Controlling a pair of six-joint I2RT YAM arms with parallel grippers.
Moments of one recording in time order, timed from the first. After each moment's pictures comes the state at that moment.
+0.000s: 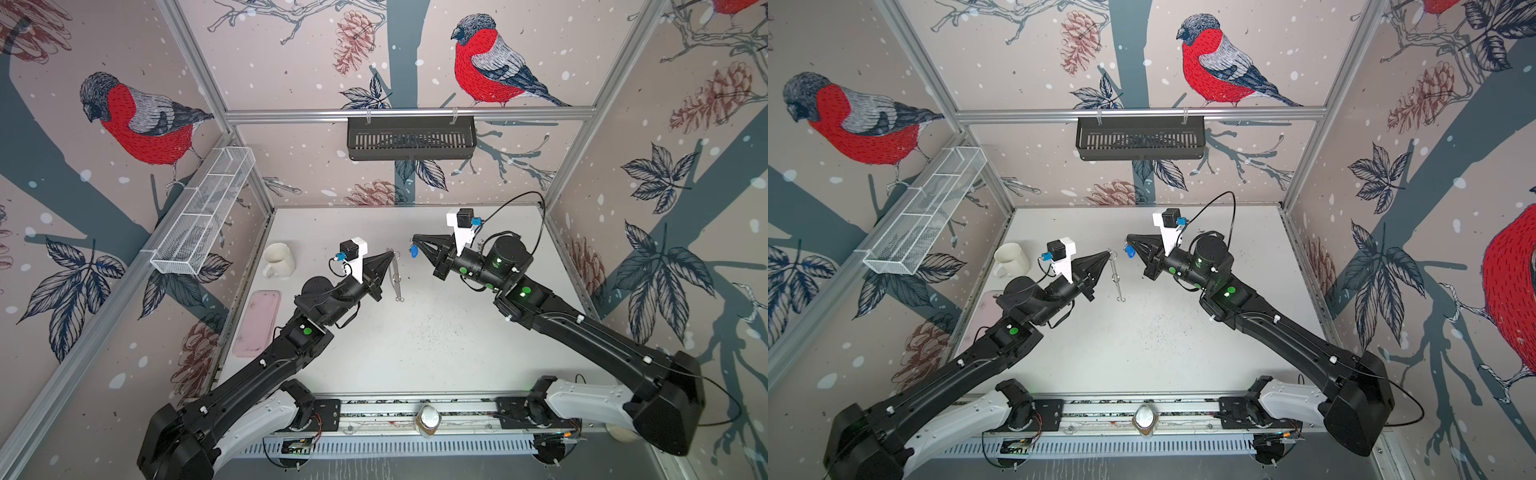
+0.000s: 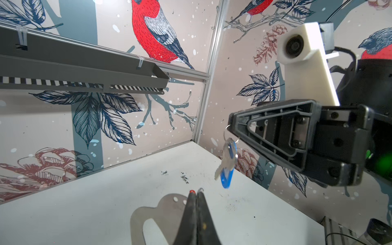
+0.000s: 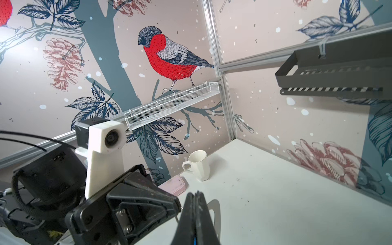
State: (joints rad) left arm -0.67 0.91 0.59 0.49 0.15 -0.20; right arm 0.76 1.20 0.98 0.33 -0.37 0.30
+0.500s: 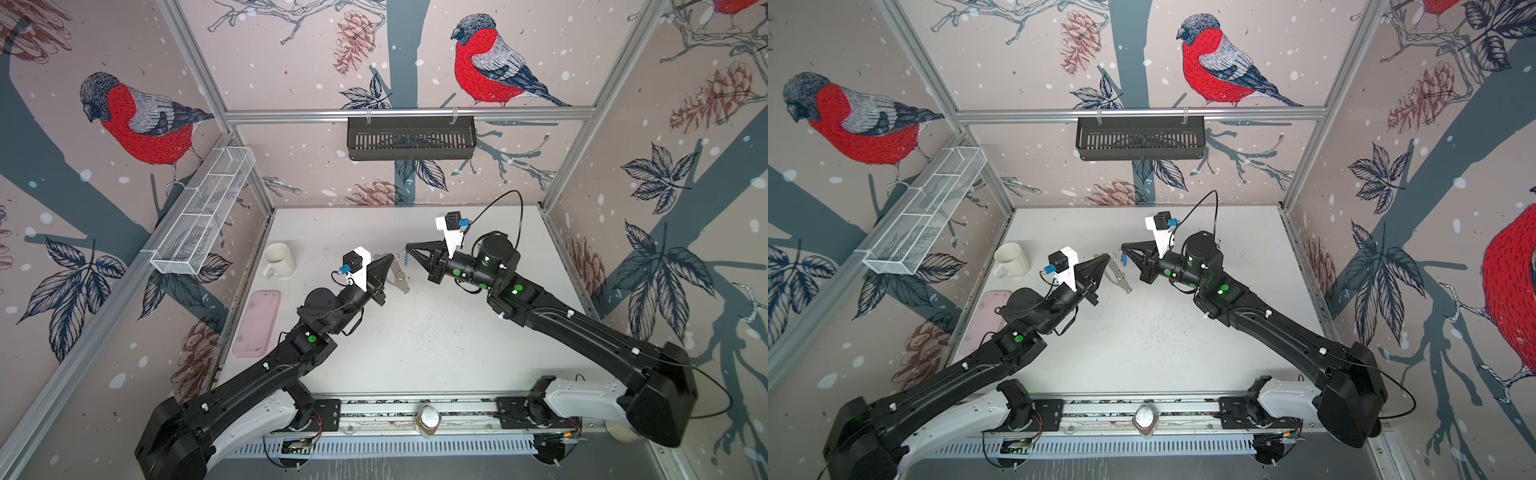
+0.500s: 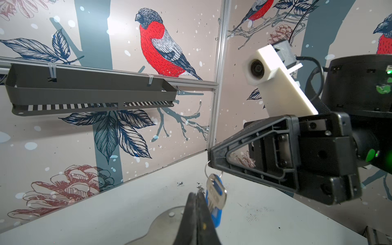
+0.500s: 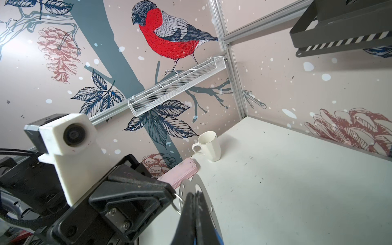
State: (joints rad) left arm -0.76 0.90 0.54 0.60 0.00 -0.07; right arm 0.76 1.25 0.98 0.29 -0.43 0.37
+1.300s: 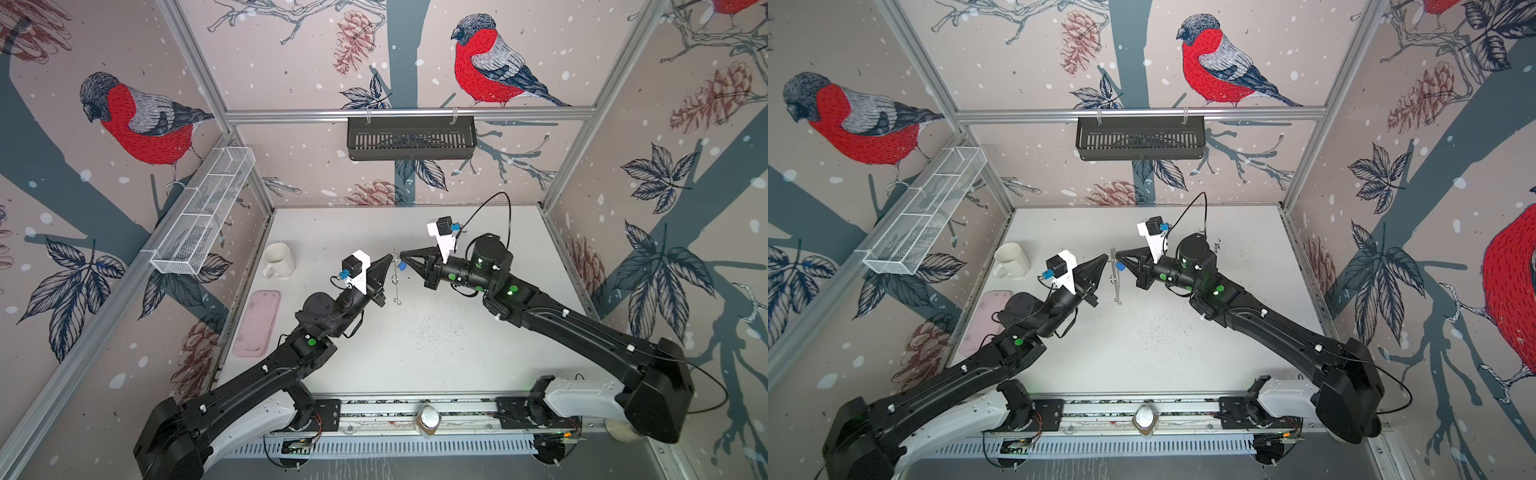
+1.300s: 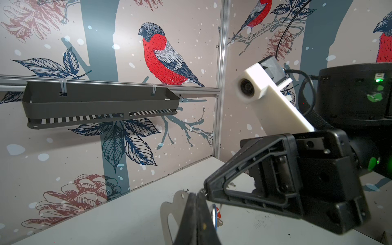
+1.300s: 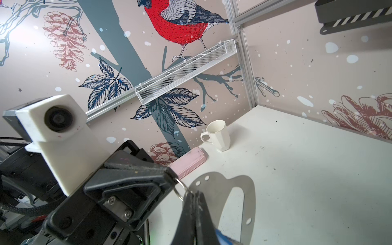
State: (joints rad) left arm -0.78 0.88 0.52 0.63 -0.03 -0.03; right arm 0.79 1.26 0.98 0.27 -0.46 0.37
